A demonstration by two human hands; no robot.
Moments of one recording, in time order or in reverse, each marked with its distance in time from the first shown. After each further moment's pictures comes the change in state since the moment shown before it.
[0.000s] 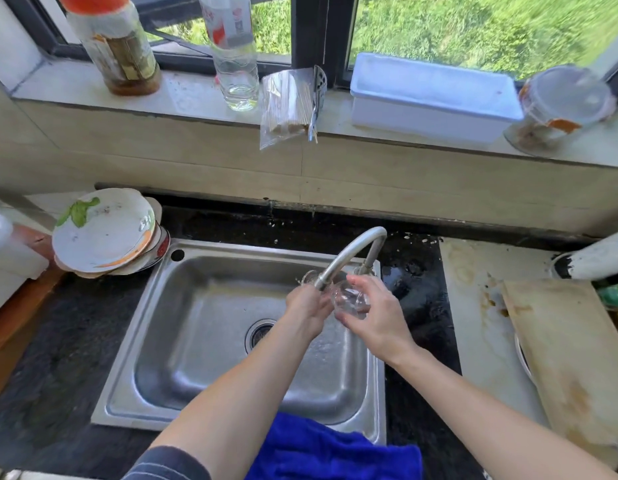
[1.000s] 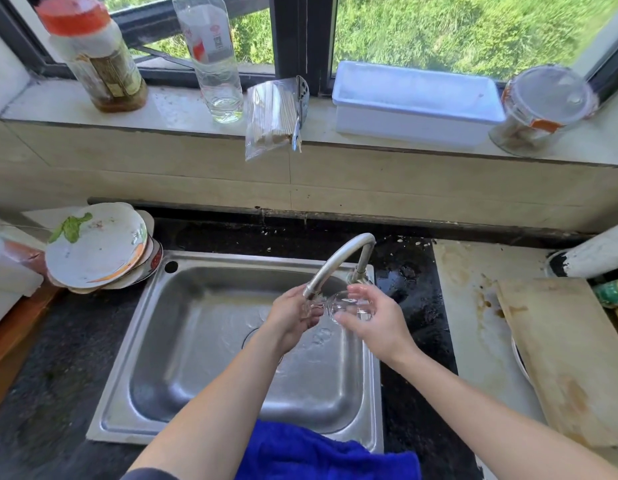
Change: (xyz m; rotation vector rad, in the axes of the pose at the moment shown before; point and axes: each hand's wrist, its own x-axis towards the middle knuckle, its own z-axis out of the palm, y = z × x) left_hand -0.009 0.009 -0.017 0.262 -0.176 0.120; right_hand -0.001 0.000 -0.016 0.341 -0.015 0.290
